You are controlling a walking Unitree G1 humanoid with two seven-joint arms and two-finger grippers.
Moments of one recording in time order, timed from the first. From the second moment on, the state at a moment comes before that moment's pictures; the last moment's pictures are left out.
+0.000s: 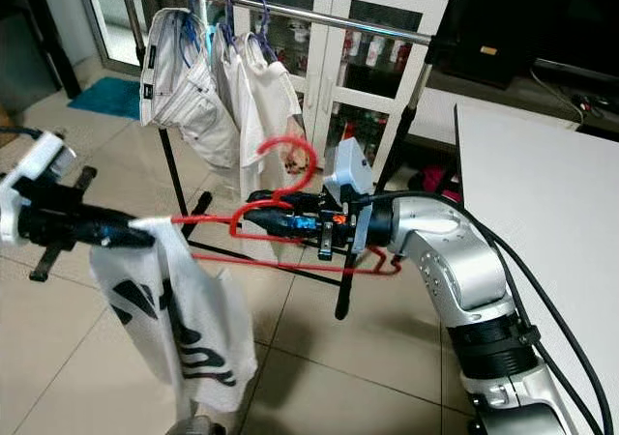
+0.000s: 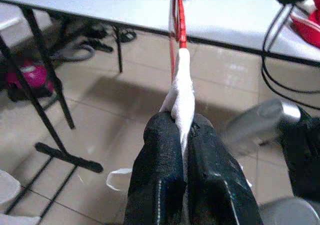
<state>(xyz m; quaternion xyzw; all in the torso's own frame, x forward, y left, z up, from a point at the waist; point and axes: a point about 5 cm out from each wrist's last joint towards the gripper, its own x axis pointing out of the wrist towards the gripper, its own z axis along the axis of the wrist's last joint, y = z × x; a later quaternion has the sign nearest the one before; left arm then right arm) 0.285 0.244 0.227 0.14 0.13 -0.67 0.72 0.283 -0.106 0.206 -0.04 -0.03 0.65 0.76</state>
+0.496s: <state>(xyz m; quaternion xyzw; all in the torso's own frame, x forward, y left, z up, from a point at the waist) 0.290 0.261 0.232 0.15 0.09 -0.53 0.83 0.296 -0.174 0.231 0.02 -0.10 0.50 0.86</state>
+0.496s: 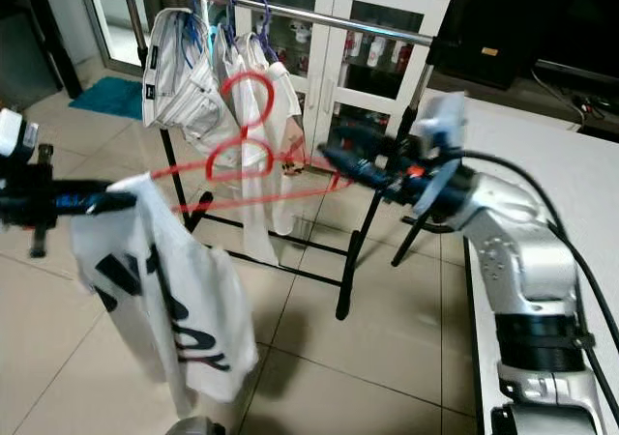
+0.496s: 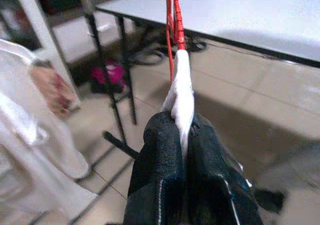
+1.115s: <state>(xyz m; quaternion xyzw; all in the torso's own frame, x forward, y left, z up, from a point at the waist) 0.299 0.237 0.202 0.08 0.03 -0.41 0.91 0.267 -0.121 0.159 -0.01 0.02 0.44 0.90</state>
